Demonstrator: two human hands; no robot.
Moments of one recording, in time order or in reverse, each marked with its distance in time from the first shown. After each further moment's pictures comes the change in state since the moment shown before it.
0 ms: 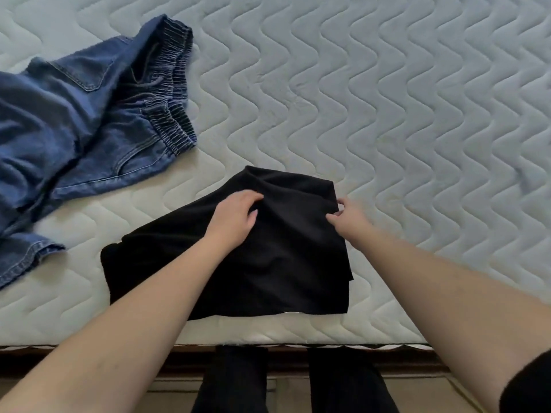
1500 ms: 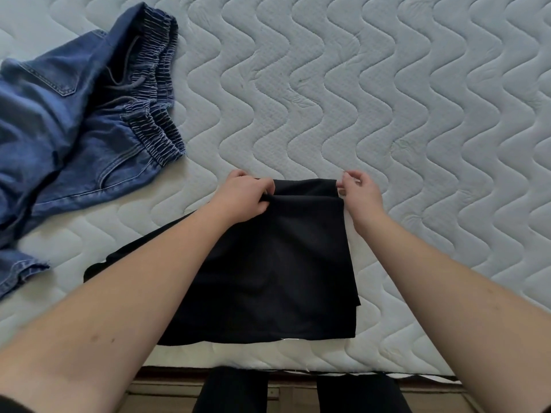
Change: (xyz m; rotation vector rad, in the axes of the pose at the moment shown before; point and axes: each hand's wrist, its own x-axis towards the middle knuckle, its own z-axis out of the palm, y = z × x) left_hand 0.105 -0.001 -0.003 0.337 -0.191 0.157; right_hand 0.058 -0.044 -0.018 0.452 0.202 -0.092
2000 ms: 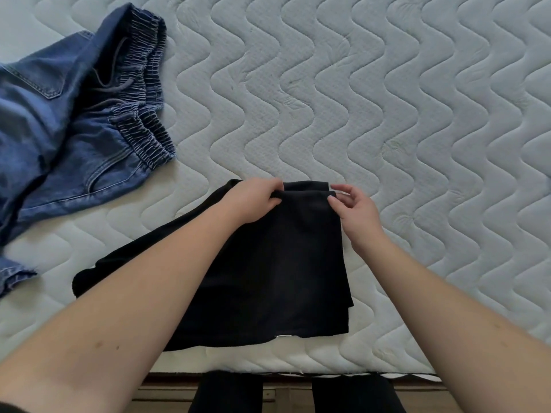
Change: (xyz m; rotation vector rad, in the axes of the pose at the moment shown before) left_hand 0.017 0.031 -0.006 -0.219 -0.108 -0.051; right_hand -0.024 0.023 -0.019 0.139 -0.162 -0.082
